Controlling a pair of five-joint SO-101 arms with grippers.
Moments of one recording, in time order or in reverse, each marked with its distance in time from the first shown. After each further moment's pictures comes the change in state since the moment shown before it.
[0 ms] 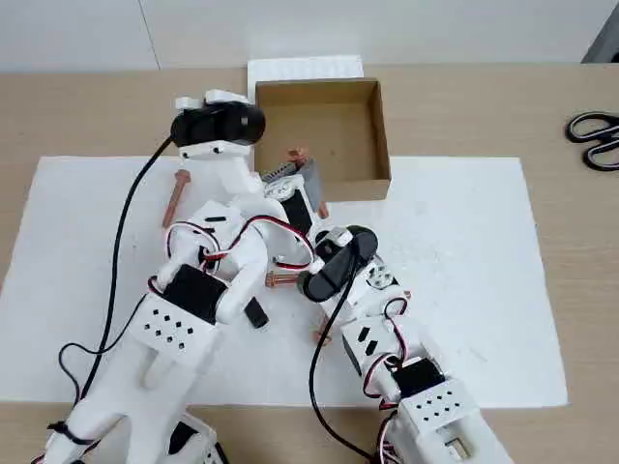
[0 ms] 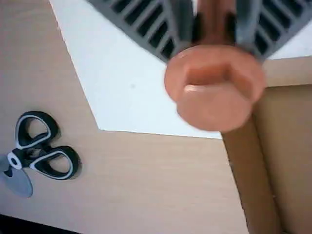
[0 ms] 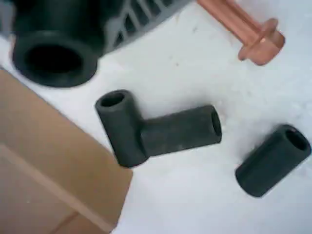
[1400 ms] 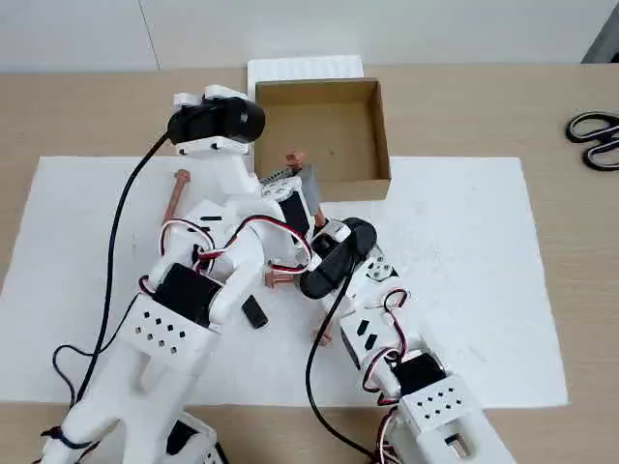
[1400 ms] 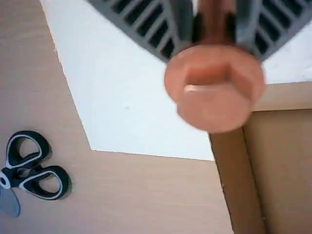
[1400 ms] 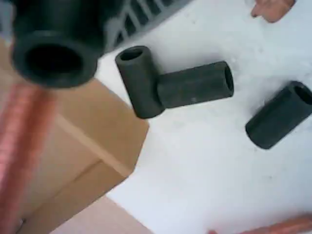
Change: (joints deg) left arm 0.0 -1.0 -4.8 9.4 0.1; right arm -0.4 0.2 -3.8 0.1 0.9
